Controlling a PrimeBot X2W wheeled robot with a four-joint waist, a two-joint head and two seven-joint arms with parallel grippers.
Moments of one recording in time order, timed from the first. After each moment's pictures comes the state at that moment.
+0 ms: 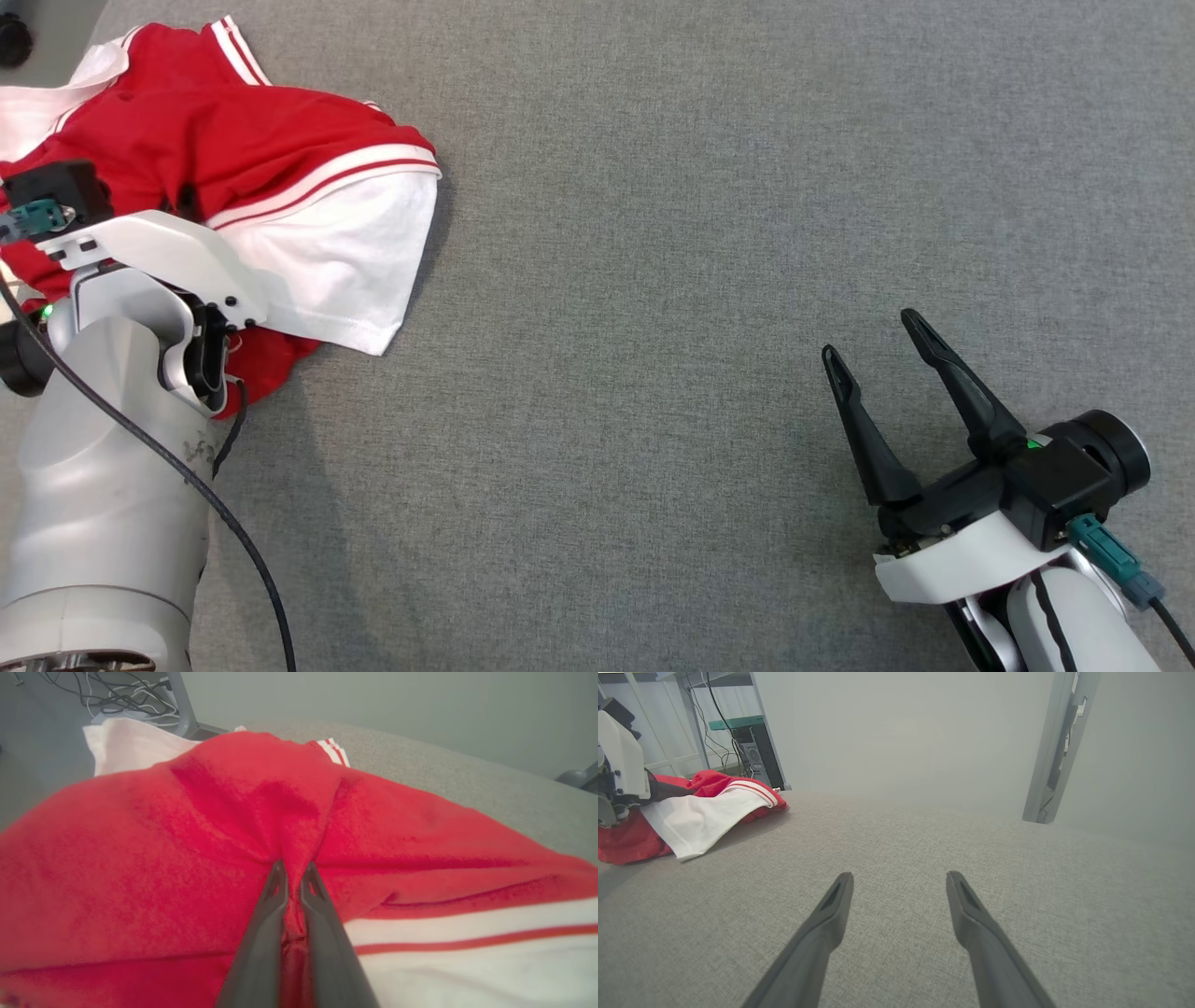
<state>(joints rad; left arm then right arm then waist) -0.90 0.16 0.03 1.06 -0.35 0.05 0.00 -0.20 -0.15 0.25 0.05 0.09 0.13 -0.26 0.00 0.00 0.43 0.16</state>
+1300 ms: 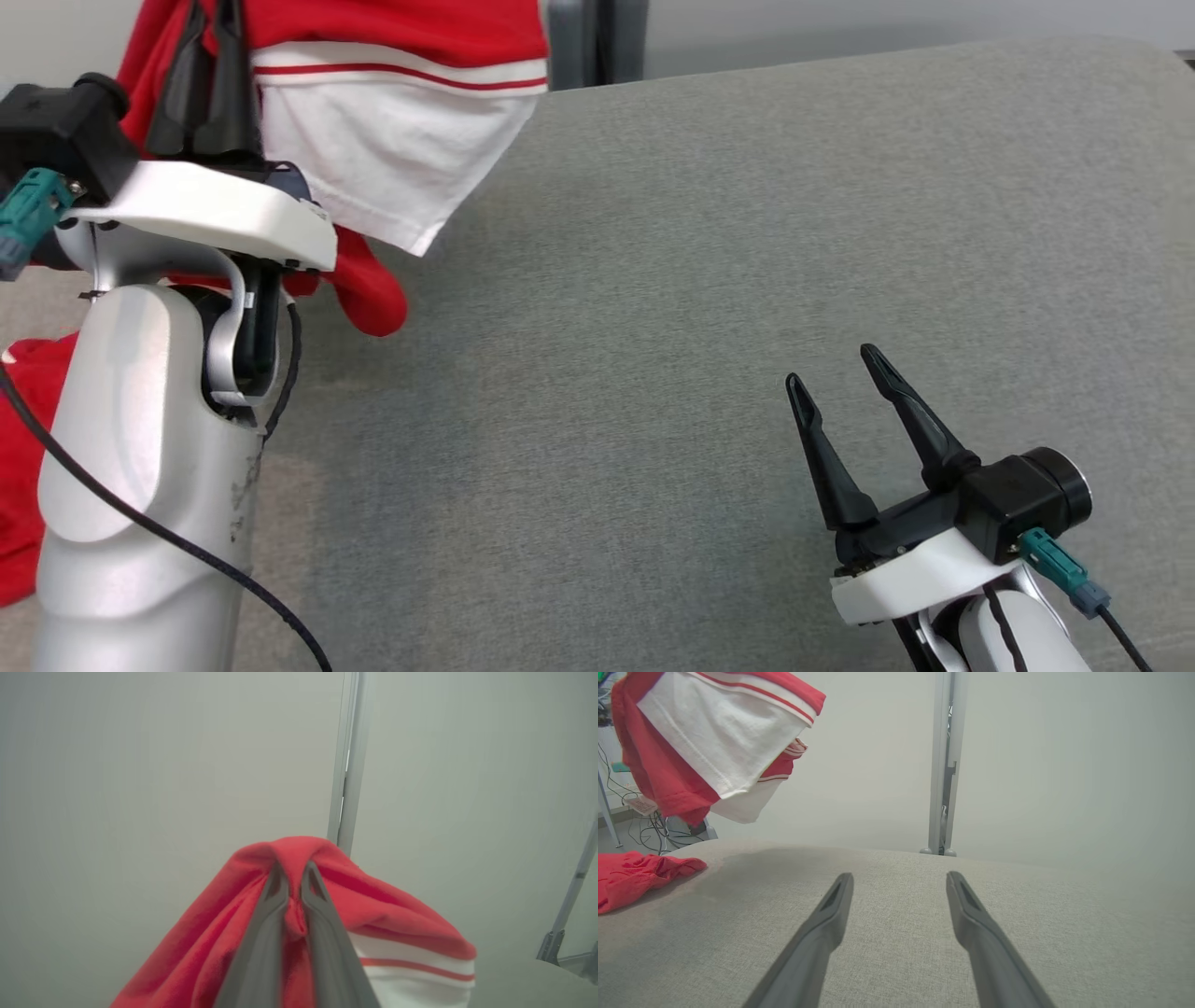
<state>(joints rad) -0.68 0.14 -0.09 0.23 -0.31 0.03 -0.05 -0.17 -0.05 0.24 0.12 0.10 0.13 -0.26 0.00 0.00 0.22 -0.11</state>
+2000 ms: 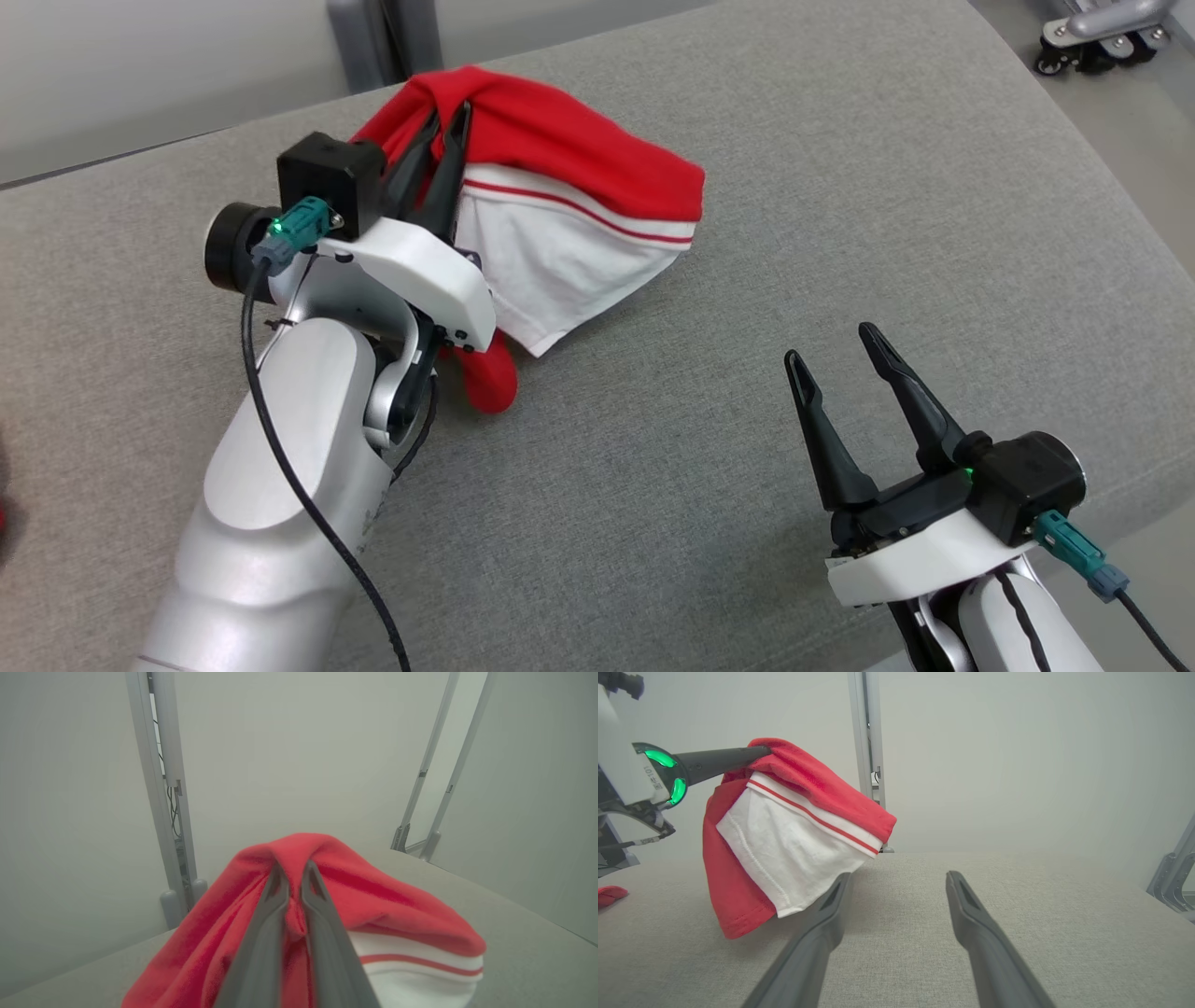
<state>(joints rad) -0.71 0.06 -0.31 0.41 -0.31 -0.01 -0.02 -0.20 -0.05 0.26 0.11 0.17 0.13 -0.26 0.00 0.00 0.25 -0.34</state>
